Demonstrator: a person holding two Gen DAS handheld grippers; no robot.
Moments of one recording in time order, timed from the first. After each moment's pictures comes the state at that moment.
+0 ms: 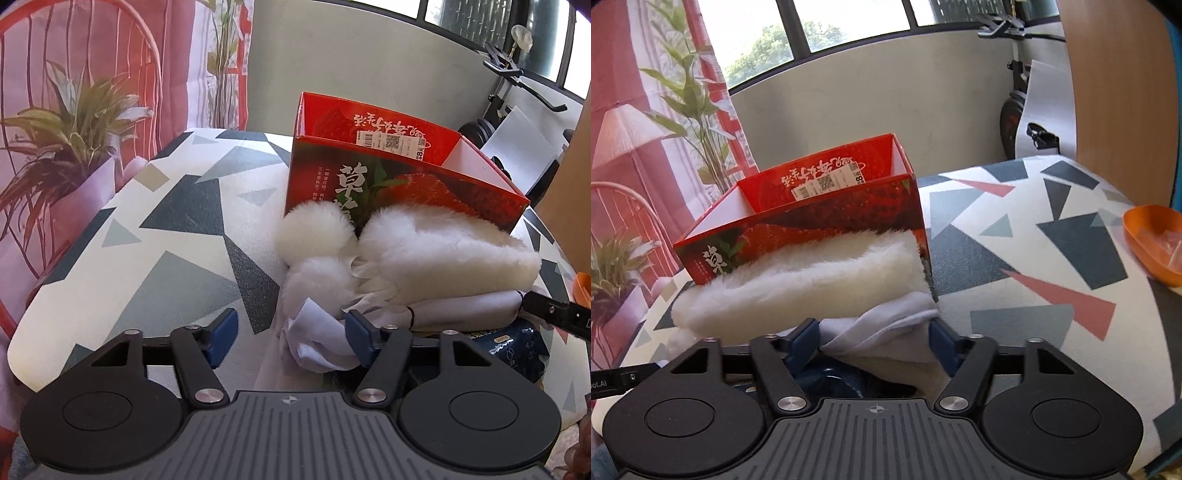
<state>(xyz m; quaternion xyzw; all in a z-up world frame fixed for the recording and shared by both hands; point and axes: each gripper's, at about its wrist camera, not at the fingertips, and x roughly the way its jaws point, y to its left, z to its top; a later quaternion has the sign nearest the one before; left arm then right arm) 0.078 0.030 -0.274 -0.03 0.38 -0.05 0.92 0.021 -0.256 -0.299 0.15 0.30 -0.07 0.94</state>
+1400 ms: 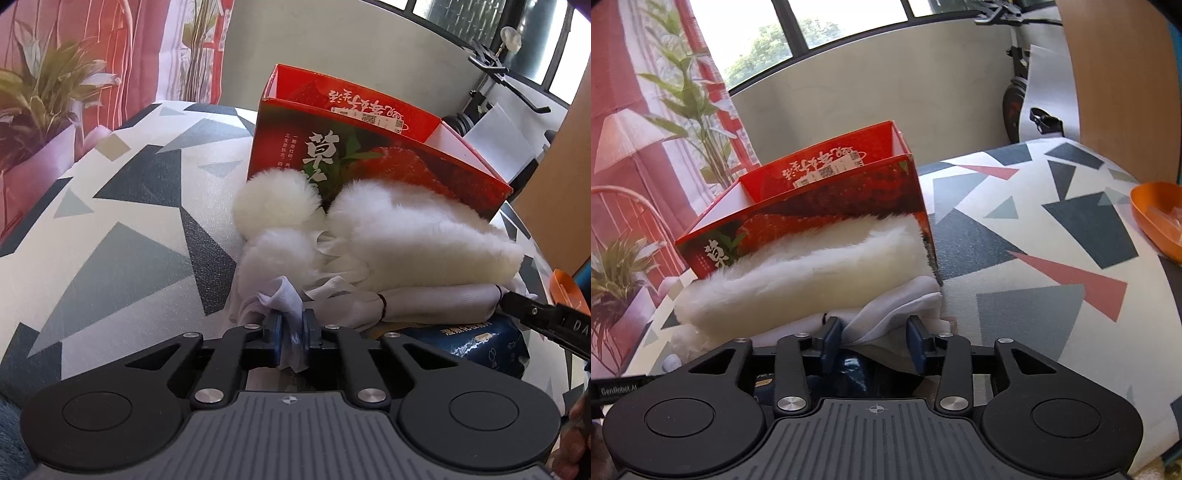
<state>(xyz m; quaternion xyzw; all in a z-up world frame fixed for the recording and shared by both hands) 0.091 0.020 -0.298 -0.07 0.40 -0.10 0.91 0.019 -0.264 -0.310 0.17 0.30 -0.07 0.94</state>
